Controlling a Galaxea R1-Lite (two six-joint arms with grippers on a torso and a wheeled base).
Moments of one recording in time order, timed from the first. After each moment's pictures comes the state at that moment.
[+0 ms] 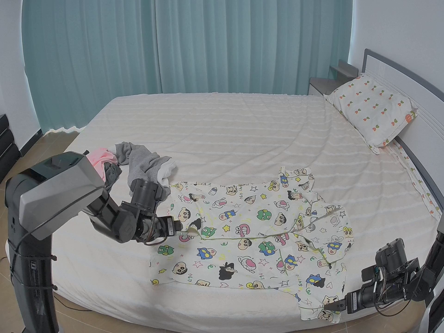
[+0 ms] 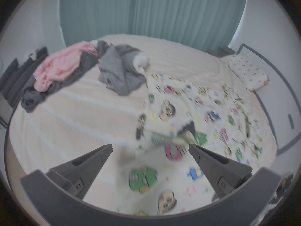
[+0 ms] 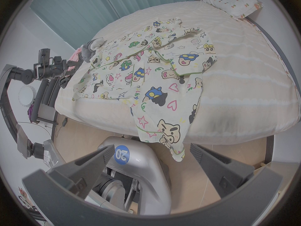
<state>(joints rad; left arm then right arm) -0.31 2.27 -0.98 -0.39 0.08 -0.39 0.29 1.88 -0.02 -0.77 0.17 0.25</state>
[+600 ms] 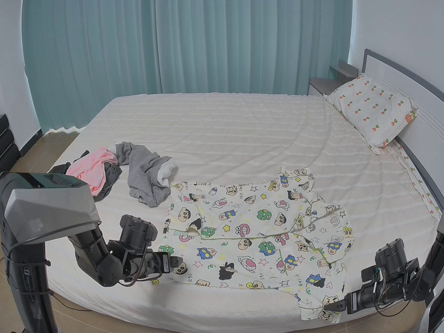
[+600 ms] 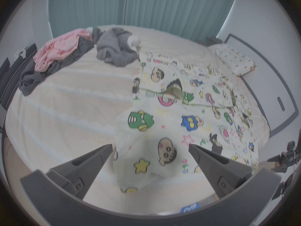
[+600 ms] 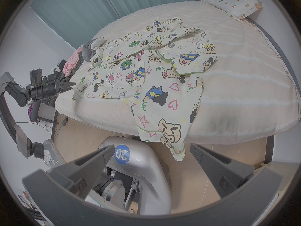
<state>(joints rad) -0.40 2.26 -0.56 -0.85 0.10 -0.40 0.29 1.88 -0.02 -0.77 0.17 0.25</state>
